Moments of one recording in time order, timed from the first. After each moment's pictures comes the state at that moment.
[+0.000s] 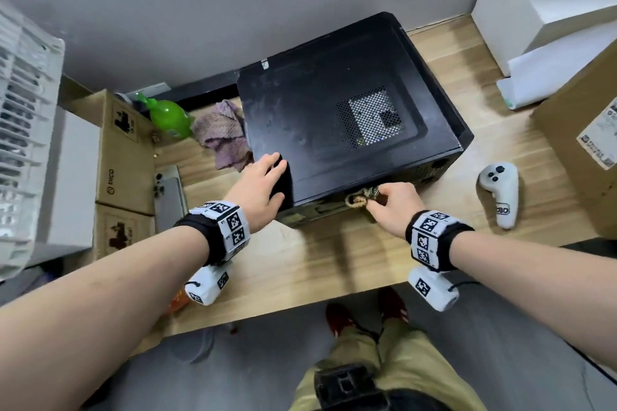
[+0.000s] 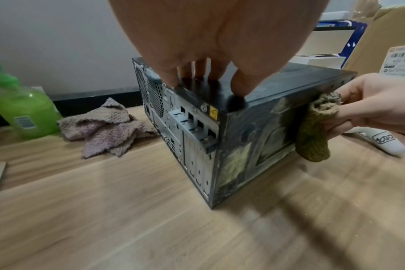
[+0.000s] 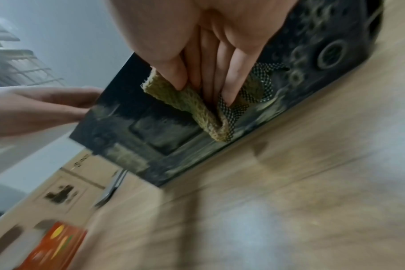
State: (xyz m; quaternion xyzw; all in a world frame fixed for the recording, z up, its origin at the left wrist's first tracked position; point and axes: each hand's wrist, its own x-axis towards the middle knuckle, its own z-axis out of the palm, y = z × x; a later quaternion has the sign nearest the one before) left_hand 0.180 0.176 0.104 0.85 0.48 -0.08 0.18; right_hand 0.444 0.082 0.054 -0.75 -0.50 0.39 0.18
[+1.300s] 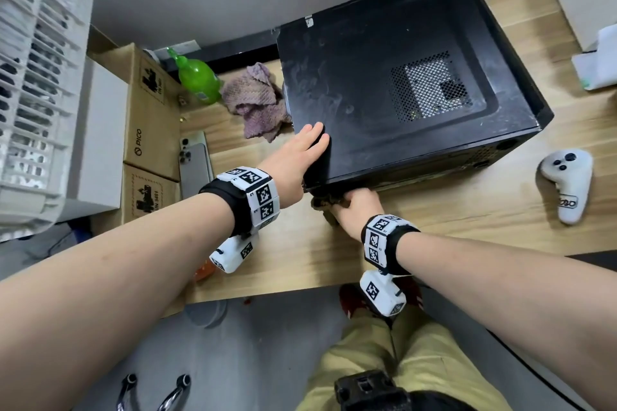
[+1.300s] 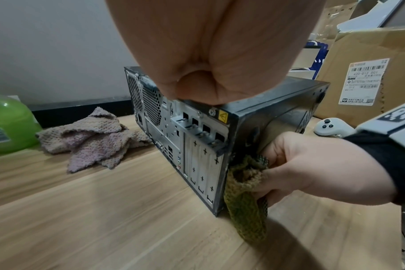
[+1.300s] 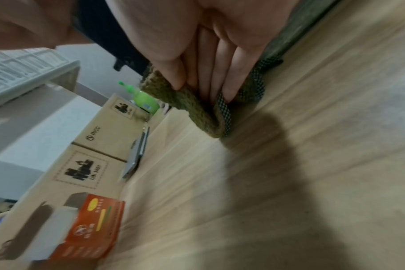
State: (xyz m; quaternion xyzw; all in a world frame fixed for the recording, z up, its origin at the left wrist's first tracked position) left_hand 0.168 0.180 0.110 0.87 0.42 -0.17 0.20; right_hand 0.307 0.093 0.021 -0.72 -0.45 0.49 0.19
